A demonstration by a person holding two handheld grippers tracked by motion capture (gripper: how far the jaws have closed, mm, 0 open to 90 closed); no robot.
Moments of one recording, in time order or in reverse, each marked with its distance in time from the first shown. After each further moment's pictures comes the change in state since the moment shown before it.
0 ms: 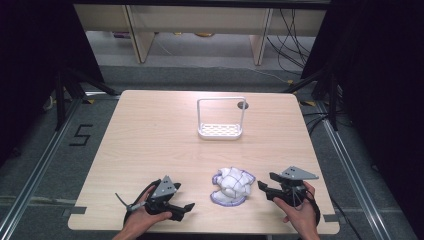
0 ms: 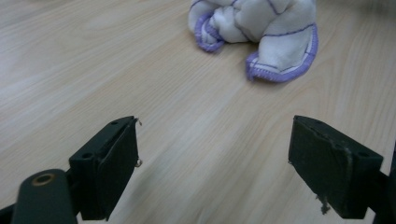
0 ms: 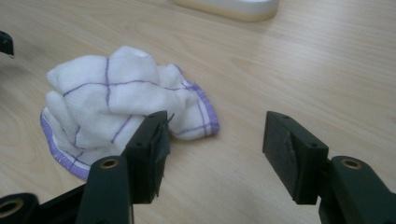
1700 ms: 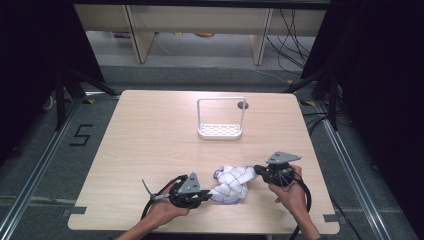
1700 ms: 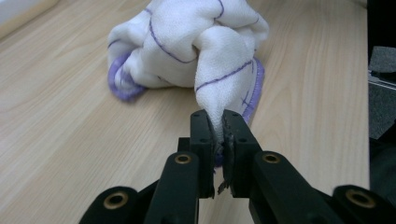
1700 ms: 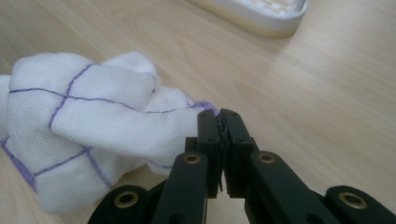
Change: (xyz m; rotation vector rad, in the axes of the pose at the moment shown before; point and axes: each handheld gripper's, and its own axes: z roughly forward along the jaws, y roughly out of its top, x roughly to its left) left arm -0.014 0.036 0.024 0.020 -0.106 0.151; right arm -0.008 0.037 0.031 0.089 0.020 -0.127
